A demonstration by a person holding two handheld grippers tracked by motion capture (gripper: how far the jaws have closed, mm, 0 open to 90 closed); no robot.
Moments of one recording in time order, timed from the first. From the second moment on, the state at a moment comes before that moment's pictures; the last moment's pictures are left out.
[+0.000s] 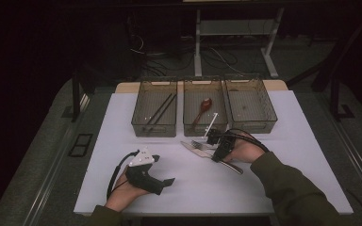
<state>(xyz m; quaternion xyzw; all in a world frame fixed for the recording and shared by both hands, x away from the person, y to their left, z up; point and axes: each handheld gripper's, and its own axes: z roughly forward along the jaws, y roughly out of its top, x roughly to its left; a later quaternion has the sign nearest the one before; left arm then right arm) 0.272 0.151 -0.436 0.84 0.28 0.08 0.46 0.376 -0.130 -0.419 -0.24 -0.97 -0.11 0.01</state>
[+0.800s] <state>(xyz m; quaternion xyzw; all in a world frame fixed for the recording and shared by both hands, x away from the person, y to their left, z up) 0.271 0.150 -0.436 0.84 0.28 0.08 0.46 0.376 -0.109 -0.418 -0.20 -0.98 -0.03 -0.01</state>
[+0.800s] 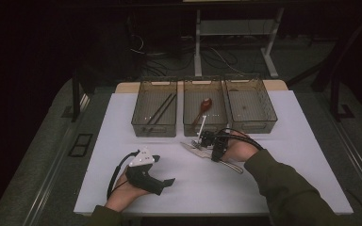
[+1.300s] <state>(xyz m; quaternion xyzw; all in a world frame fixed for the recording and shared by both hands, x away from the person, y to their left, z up) 0.271 0.151 -0.436 0.84 0.28 0.08 0.46 0.367 -0.128 -0.404 -0.19 -0.97 -0.11 0.01</state>
